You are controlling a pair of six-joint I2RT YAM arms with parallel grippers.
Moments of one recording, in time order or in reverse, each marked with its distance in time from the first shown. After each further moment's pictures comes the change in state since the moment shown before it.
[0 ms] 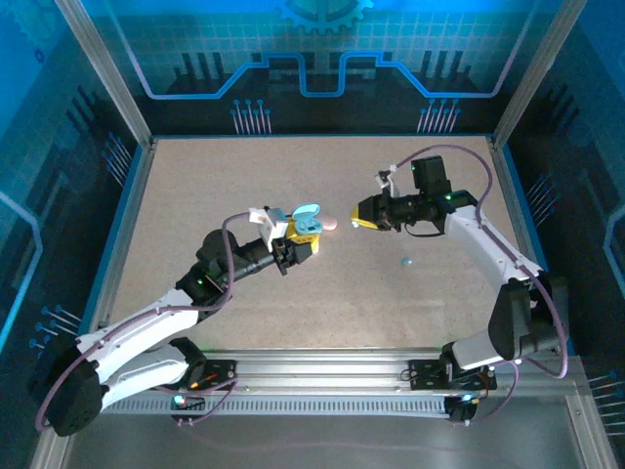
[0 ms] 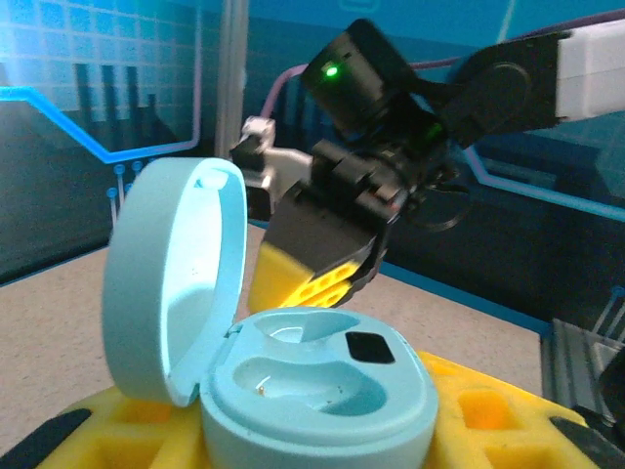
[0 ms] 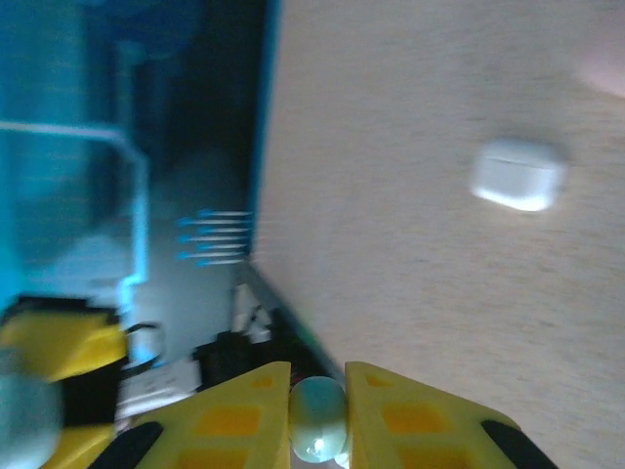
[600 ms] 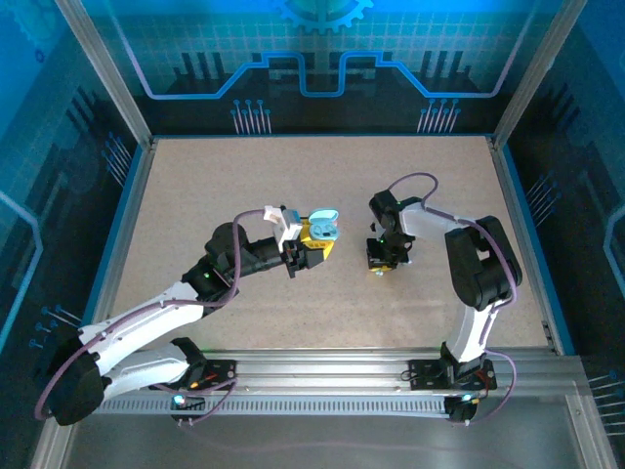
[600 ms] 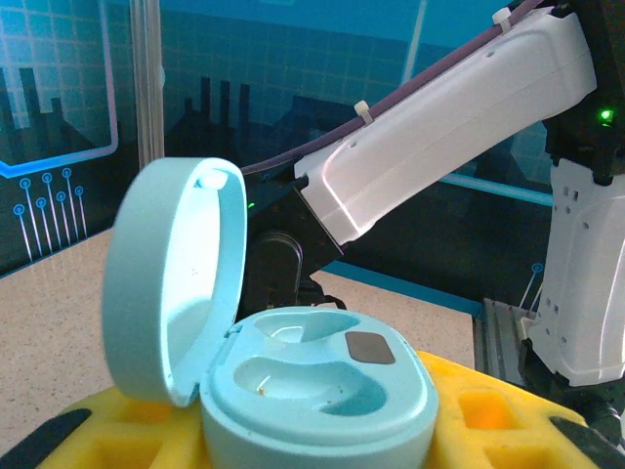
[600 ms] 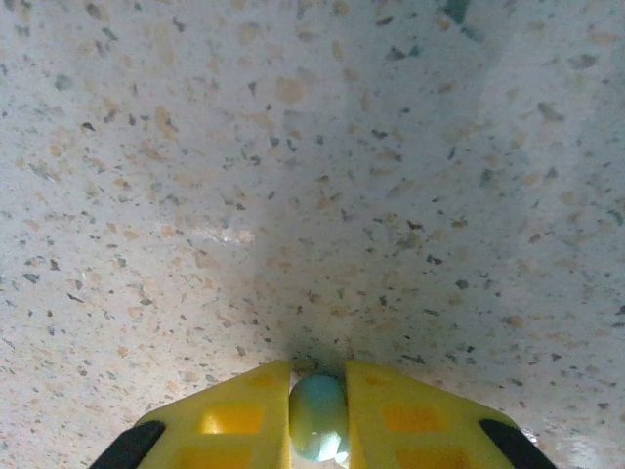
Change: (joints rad) left arm -0.065 0.057 0.103 -0.052 0.105 0.019; right arm 0.141 0.375 -0.005 -0.350 0.838 -0.223
